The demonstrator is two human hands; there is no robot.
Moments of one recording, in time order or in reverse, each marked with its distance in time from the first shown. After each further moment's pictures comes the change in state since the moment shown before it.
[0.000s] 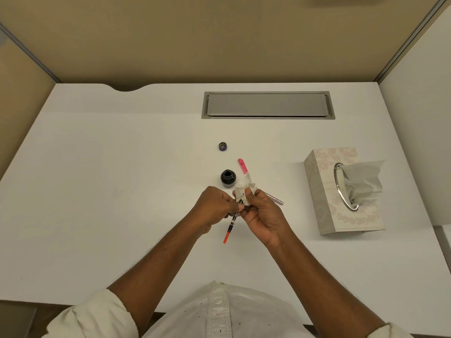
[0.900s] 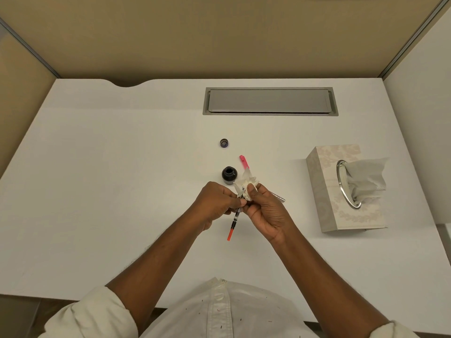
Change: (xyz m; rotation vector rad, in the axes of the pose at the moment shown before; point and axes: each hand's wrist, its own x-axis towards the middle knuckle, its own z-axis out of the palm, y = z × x) left_hand -0.003 0.004 -0.003 -0.060 -0.026 0.026; right_hand 0.001 -0.004 -0.001 -0.030 -0.106 0.008
